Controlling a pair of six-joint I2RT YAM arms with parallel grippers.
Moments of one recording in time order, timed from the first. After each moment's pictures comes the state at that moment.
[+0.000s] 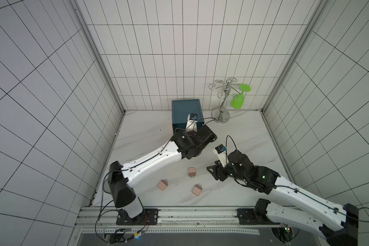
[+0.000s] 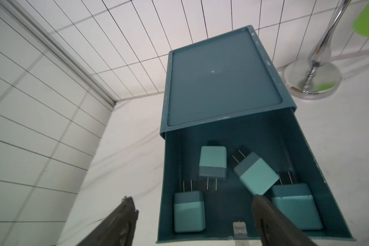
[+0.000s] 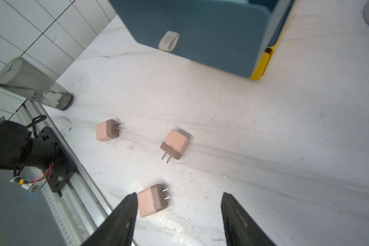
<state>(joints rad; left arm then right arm) -0.91 1.52 1.57 -0.94 -0.82 -0.57 1.07 0.91 0.76 -0.51 0.04 0.35</state>
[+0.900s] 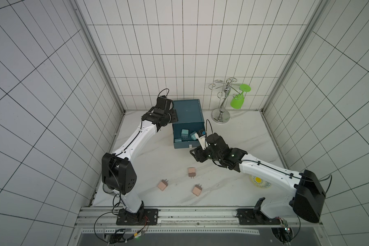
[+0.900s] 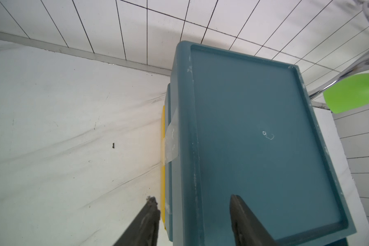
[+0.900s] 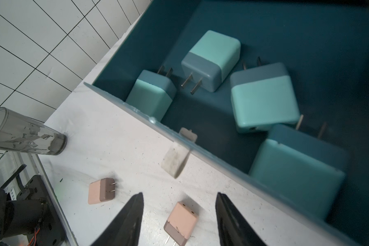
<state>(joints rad) -0.35 1.74 1.65 -0.62 -0.03 -0.46 0.95 1.42 1.04 -0.24 -0.03 0.31</state>
